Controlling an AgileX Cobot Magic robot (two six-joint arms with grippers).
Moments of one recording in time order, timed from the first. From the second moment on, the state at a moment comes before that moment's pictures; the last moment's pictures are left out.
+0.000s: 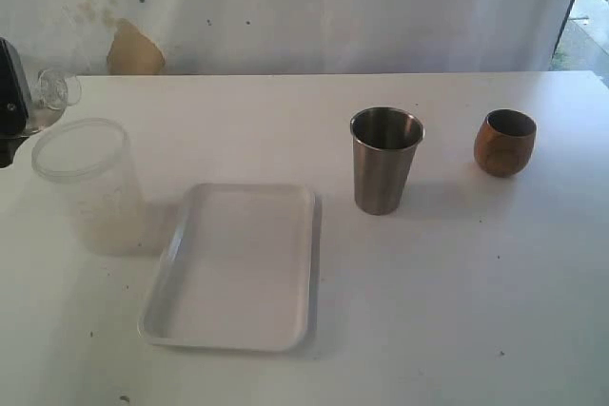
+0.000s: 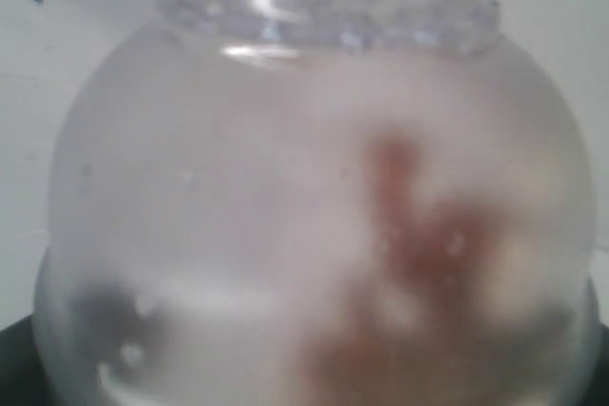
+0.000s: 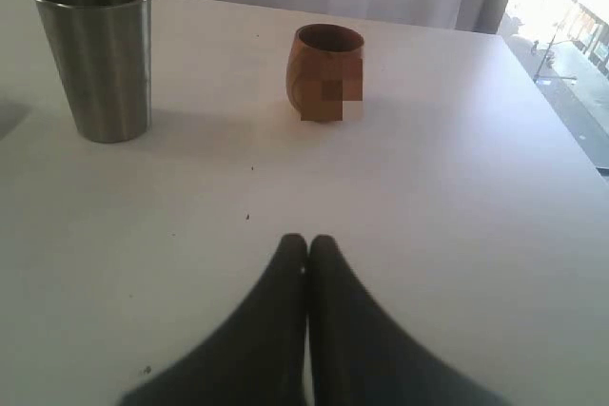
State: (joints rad) left arm 0.03 1.54 -0.78 0.48 -0.21 0.94; right arm -0.08 0.00 -0.01 0.00 0.35 -0.09
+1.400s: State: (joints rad) left arm 0.03 1.54 -0.81 0.48 -0.16 1.45; right arm -0.08 0.00 -0.01 0.00 0.35 -0.09
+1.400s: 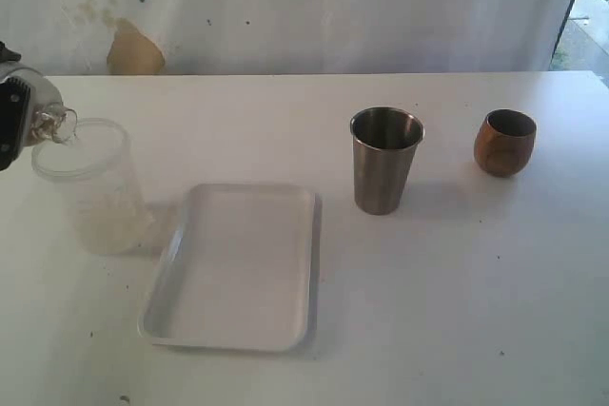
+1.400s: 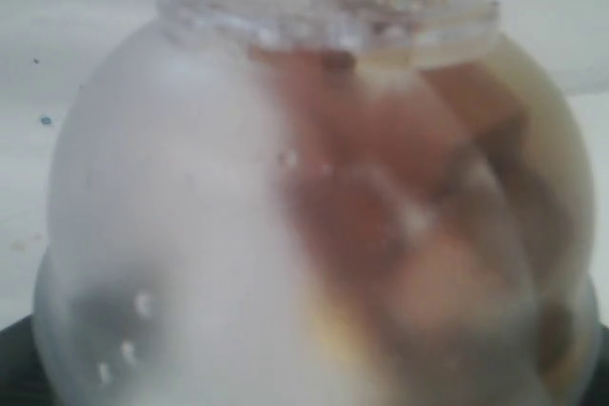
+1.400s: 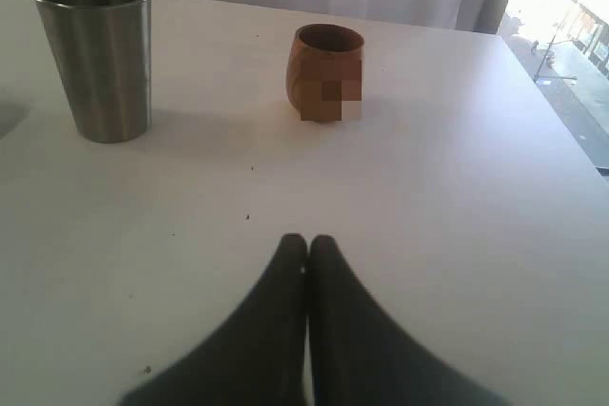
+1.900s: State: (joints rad) left arm 0.03 1.54 -0.81 0.48 -0.16 1.47; right arm -0.08 0.00 -0.01 0.00 0.35 -0.09
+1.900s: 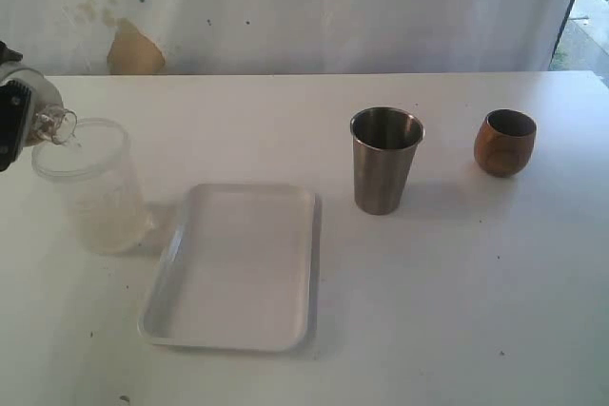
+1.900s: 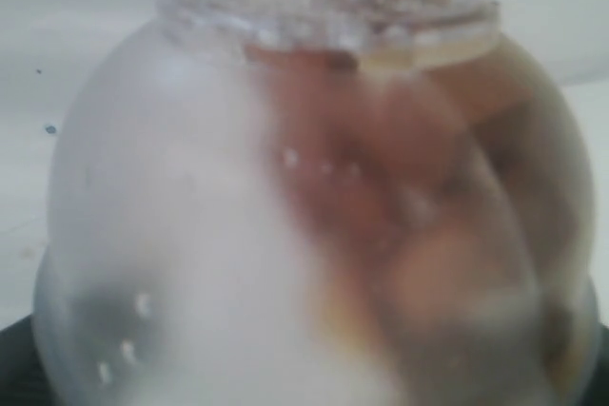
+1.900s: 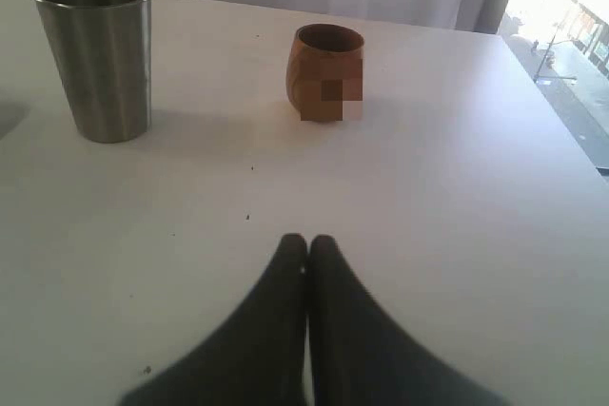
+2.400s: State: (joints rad) left arm 0.03 1.54 -0.82 0.47 -0.19 1.55; right arm -0.08 0.00 -0.01 0.00 0.35 -0.09
